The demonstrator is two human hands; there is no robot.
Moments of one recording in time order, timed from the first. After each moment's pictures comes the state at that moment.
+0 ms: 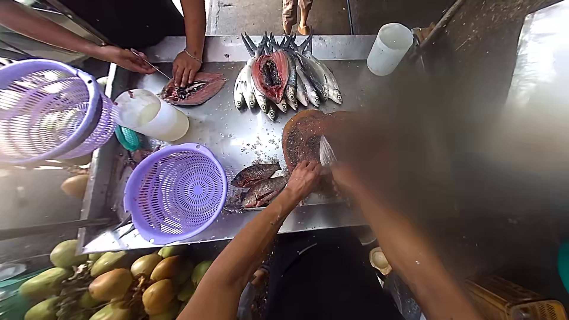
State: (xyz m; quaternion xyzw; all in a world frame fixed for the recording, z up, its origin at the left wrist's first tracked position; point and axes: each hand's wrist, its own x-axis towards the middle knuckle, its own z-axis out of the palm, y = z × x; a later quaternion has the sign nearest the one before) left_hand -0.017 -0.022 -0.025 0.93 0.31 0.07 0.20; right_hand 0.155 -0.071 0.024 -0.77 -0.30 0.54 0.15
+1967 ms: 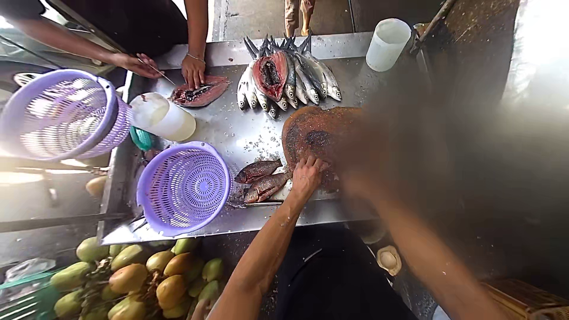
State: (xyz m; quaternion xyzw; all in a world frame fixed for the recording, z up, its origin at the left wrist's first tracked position) left_hand 0.002 -0.051 -0.015 0.88 0.45 0.05 0.18; right_hand 0.184 -0.120 0.028 -0.78 -0.41 0.47 -0.02
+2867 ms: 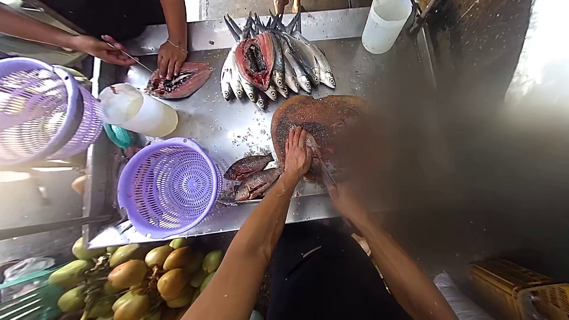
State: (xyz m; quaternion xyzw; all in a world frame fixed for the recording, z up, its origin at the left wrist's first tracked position) left_hand 0.016 -0.005 -0.081 0.84 0.48 0.11 0.21; right_hand 0.149 -0.182 0.001 -0.77 -0.42 0.48 0.03
